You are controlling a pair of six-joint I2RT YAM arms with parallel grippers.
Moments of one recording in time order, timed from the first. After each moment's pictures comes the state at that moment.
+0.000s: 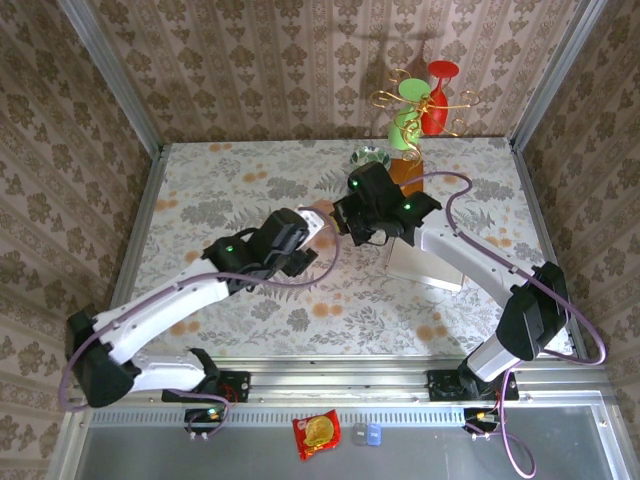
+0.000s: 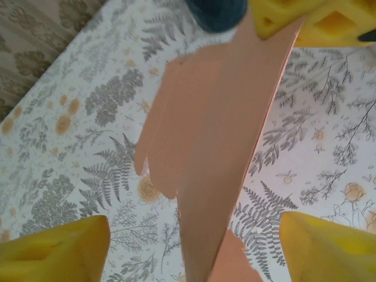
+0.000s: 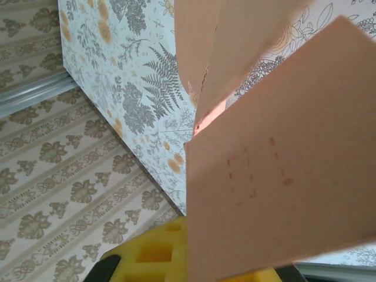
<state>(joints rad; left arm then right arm) -0.93 1.20 1.11 -0.71 -0.39 0.08 0.62 1.56 1.39 -0.61 -0.17 1.72</state>
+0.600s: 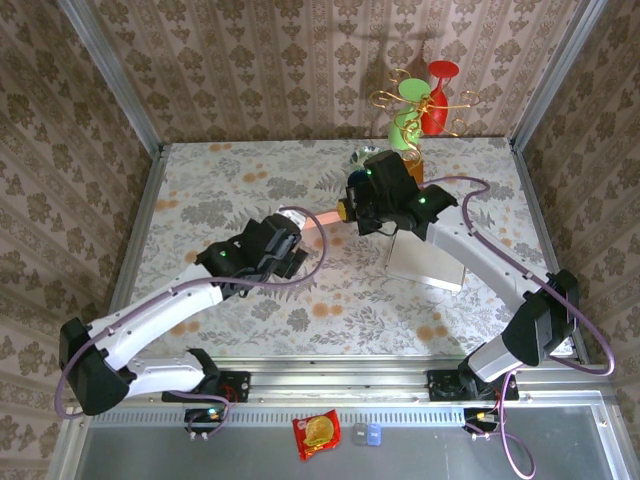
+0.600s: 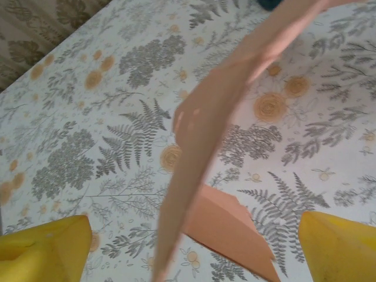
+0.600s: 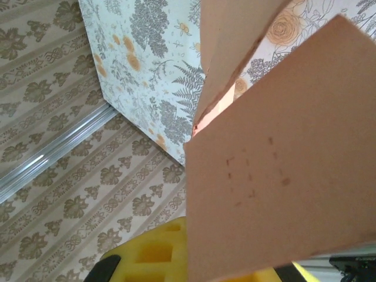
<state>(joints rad) -0.91 1.17 1.05 -0.74 -0.50 -0.06 0.58 1.52 1.44 -0.64 -0.19 1.90</state>
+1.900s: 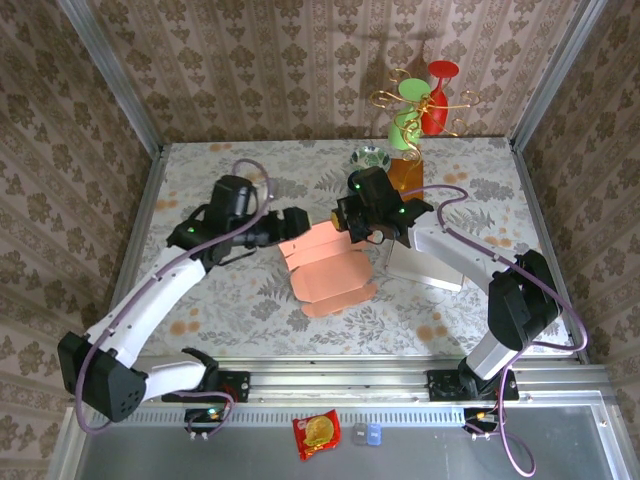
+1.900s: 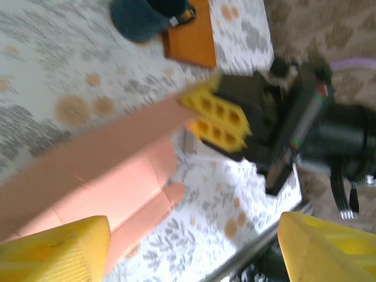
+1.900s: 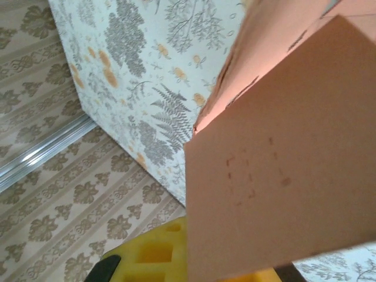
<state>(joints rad) -0.59 1.20 1.13 -0.61 0.41 -0.67 0.58 1.63 1.27 -0.37 -0.19 1.84</state>
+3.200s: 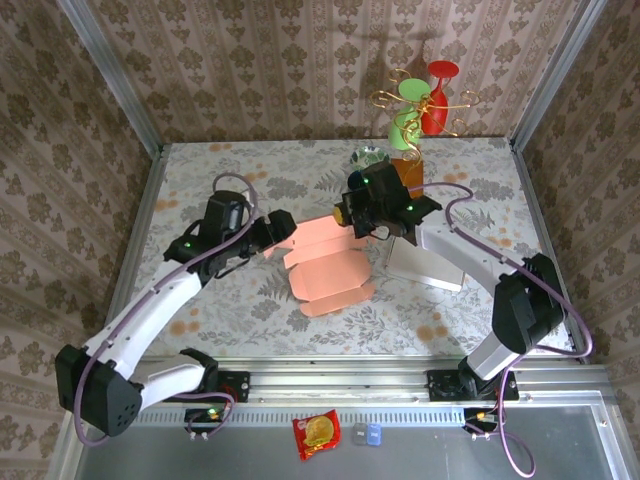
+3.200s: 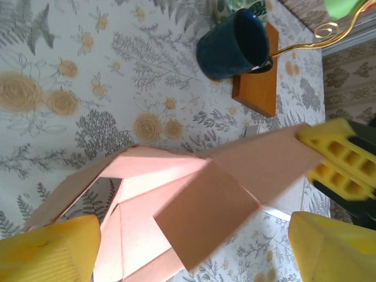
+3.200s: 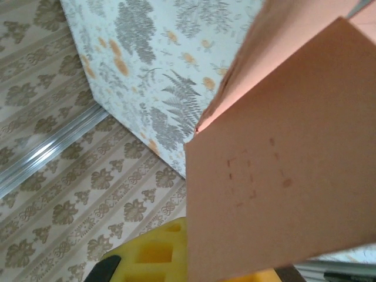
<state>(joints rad) -0.50 1.10 0.97 -0.53 0.22 -0.79 0.54 1.61 1.27 -0.33 -0.26 1.81</state>
